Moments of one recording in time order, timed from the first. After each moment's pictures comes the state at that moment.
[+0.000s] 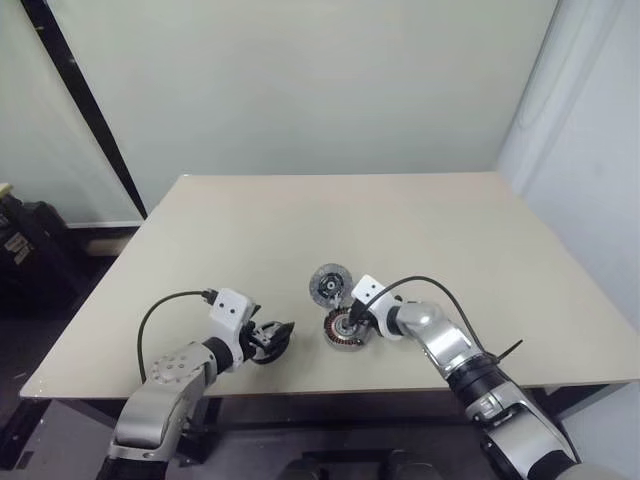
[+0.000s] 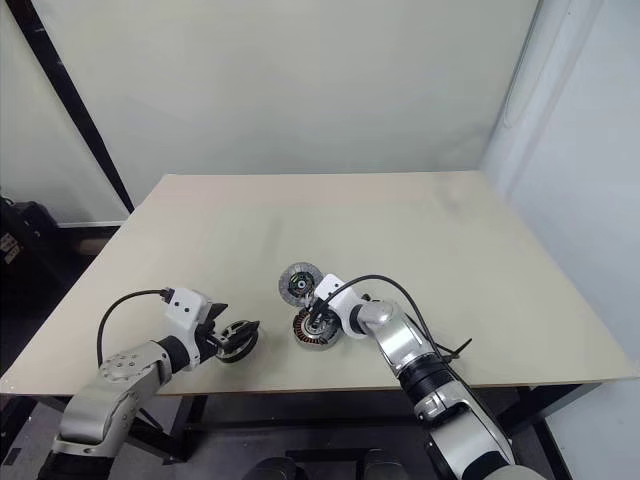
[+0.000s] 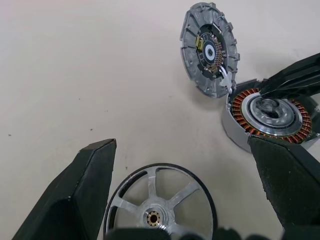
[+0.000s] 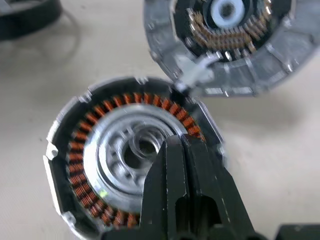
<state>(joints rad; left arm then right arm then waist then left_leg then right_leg) 0.01 0.49 0.04 -0.26 -0.33 0.57 -0.49 -0.57 -0.17 0.40 0.43 -0.12 0.46 0.66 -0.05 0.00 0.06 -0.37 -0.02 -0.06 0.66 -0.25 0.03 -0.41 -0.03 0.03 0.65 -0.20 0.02</state>
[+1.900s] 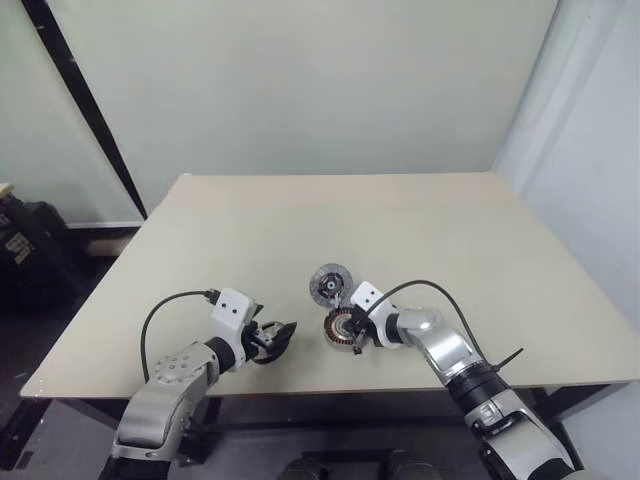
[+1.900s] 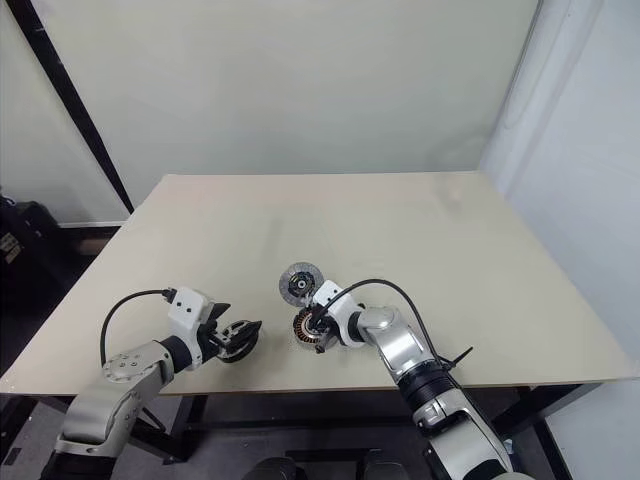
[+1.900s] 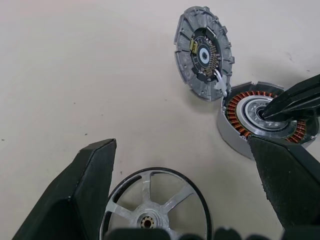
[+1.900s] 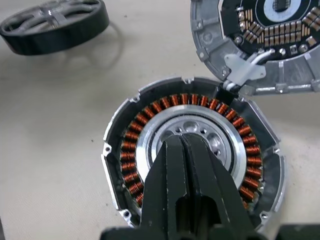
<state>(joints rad) 0.01 0.48 0.03 -0.26 -0.32 0.56 -0.49 -0.53 -0.14 0.37 0.41 -0.08 0.46 0.76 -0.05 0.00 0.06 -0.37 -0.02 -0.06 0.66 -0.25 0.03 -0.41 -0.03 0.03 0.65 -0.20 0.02</state>
